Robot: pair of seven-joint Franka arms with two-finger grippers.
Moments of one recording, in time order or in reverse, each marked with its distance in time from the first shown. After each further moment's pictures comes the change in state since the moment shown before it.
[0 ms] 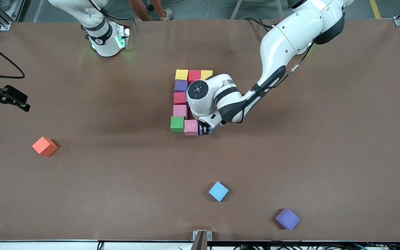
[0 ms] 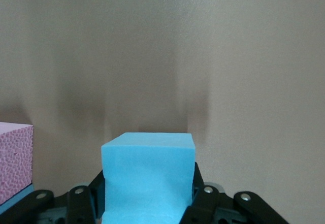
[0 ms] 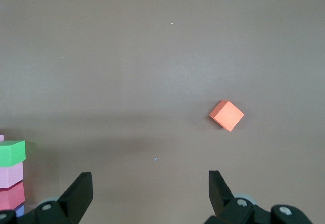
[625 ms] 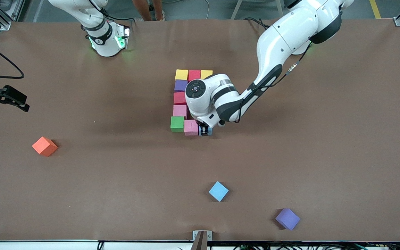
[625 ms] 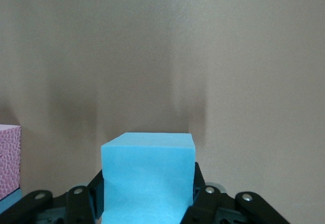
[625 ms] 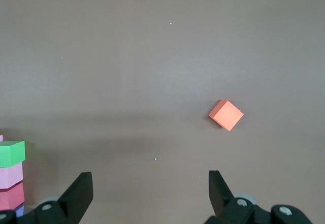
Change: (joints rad) left arm -0.039 0.000 0.041 0.010 0.000 0.017 0.000; right arm -0.002 0.000 -0.001 0.000 0.000 0.000 0.000
